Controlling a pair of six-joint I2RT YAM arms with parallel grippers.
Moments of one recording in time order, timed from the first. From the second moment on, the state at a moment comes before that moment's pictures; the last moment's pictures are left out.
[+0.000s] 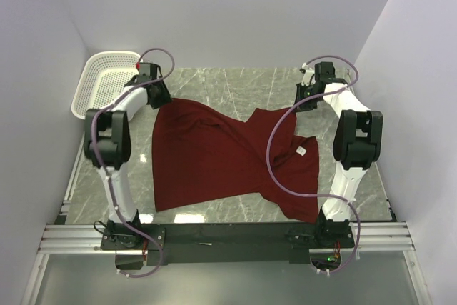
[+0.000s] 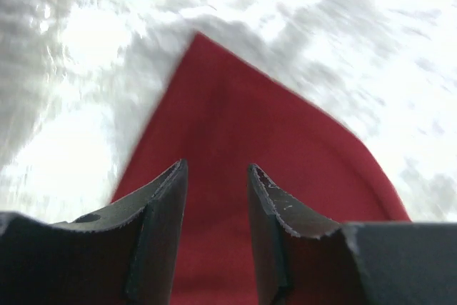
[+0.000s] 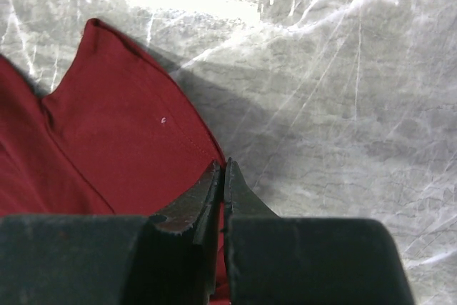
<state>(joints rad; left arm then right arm) -0.08 2.01 1.52 -0.36 -0.01 -0.52 -0.04 2.02 1.58 -0.61 -0.36 -0.03</state>
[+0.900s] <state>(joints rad) -0.08 2.39 1.97 -0.51 -0.17 -0.41 -0.04 2.01 1.58 -0.61 -0.41 -0.03</state>
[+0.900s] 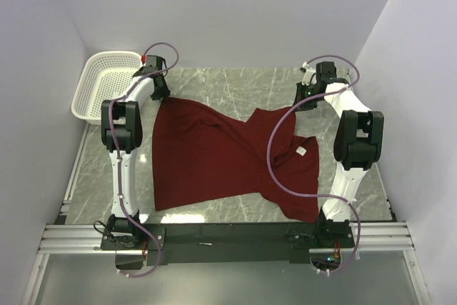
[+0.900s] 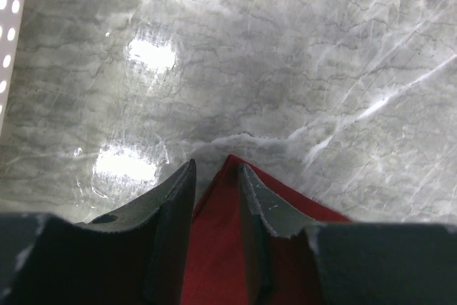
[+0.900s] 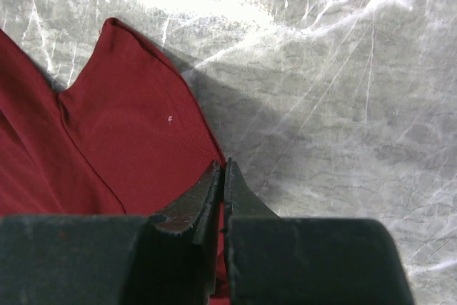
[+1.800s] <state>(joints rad) -0.07 2.31 1.87 -0.48 -0.04 -0.38 -0.04 1.99 1.58 -0.62 -0.41 -0.04</state>
